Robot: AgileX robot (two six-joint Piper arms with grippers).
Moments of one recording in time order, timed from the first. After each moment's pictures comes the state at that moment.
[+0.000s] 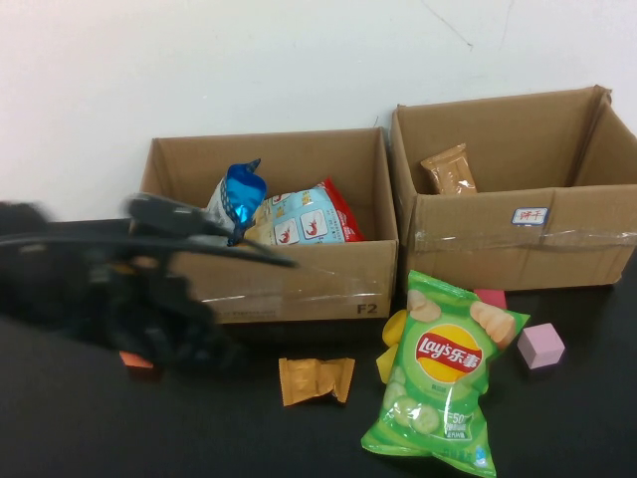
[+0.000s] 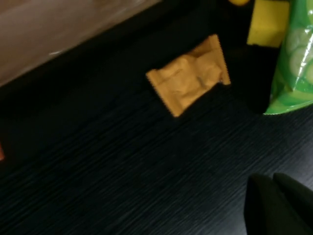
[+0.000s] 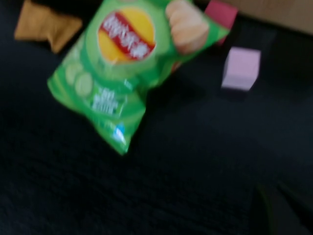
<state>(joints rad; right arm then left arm) 0.09 0.85 -0.53 0.37 0.66 -0.55 -0.28 1.45 -0.93 -0.51 0.69 0.53</state>
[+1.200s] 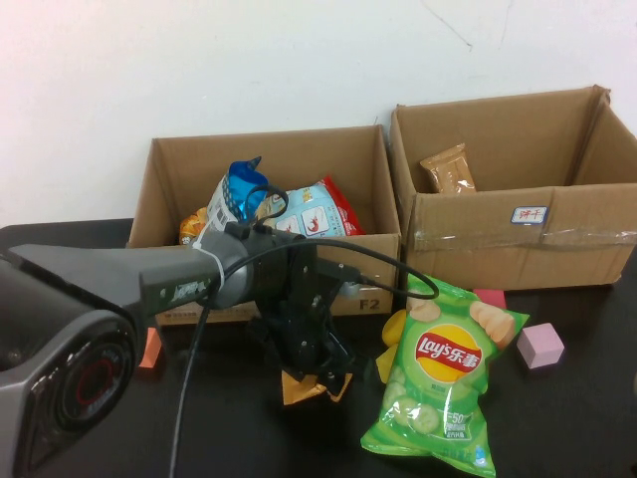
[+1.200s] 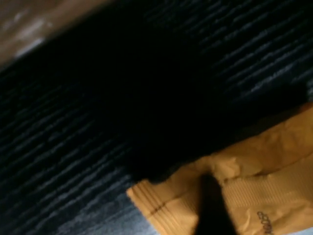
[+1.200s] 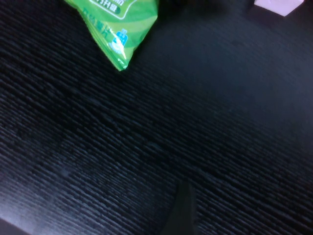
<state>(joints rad) 0.34 1.03 -0.53 0.00 0.67 -0.26 -0.53 2.24 -1.50 -0.17 0.72 0.03</state>
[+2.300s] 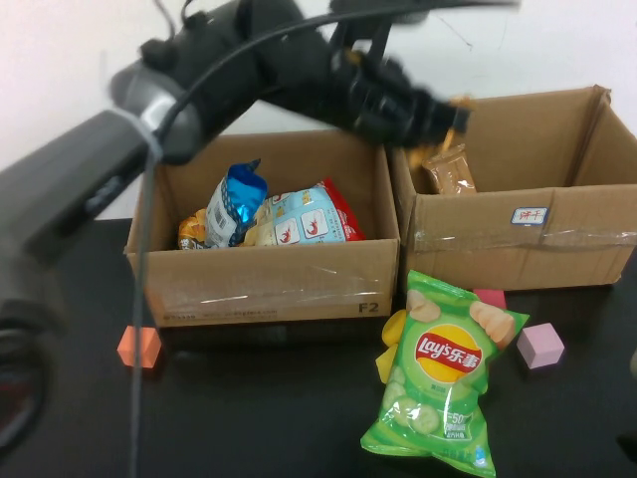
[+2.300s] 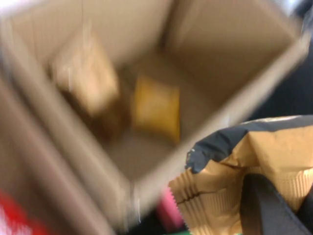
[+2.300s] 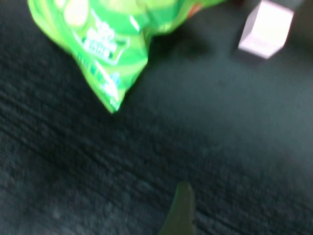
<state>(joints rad) 0.34 1.03 -0.53 0.00 0.58 -0.26 -0.53 2.04 -1.97 -0.54 0.76 0.25</state>
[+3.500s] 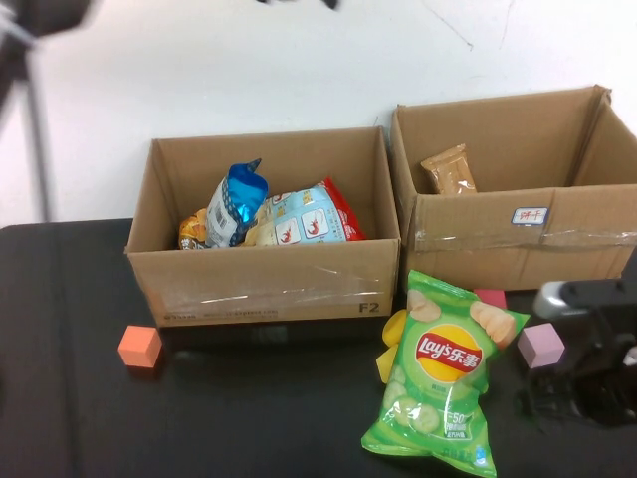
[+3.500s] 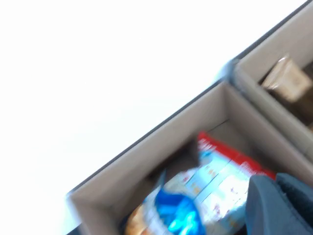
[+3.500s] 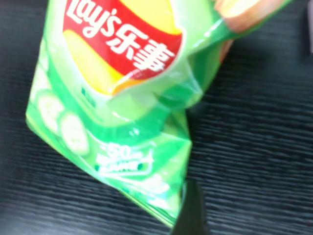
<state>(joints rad) 0.34 1.56 -0.63 0.44 0.24 -0.22 -0.53 1.98 -2.50 0.17 1.29 0.12</state>
